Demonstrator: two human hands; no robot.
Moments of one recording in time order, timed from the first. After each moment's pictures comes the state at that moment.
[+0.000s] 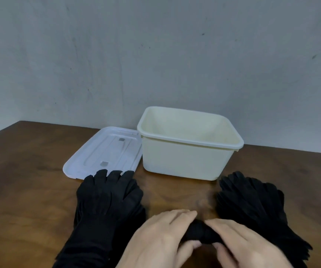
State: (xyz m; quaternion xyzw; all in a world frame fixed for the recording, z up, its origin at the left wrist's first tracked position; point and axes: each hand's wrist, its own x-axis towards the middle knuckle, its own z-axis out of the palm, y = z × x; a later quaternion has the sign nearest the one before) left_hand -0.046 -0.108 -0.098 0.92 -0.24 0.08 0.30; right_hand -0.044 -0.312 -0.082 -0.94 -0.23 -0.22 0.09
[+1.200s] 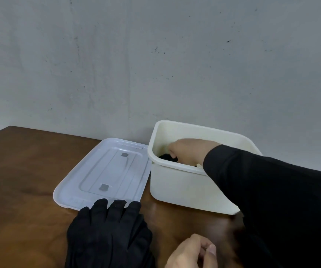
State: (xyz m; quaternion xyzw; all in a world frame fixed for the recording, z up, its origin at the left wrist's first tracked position) left_hand 0.020 -0.137 -0.100 0.87 0.04 0.03 0.49; right_hand 0.247 -0.171 -0.001 -0.95 -0.27 0.12 -0.14
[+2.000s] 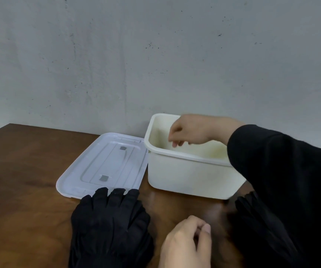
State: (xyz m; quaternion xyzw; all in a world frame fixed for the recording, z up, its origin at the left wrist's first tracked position) left_hand 0.007 -0.141 -0.104 0.86 0.03 0.08 0.51; right_hand 0.212 -0.191 0.055 -0.95 -0.28 0.13 0.09
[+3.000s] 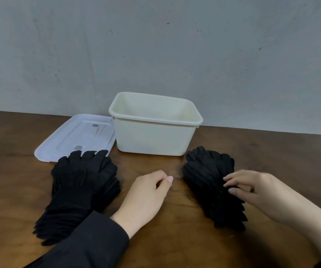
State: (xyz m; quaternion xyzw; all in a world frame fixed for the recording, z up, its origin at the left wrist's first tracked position) left_hand -0.030 -0.145 -0.092 0.89 -0.10 0.01 0.45; right_hand -0.049 -0.426 -0.024 -0.98 -0.13 0.00 0.14
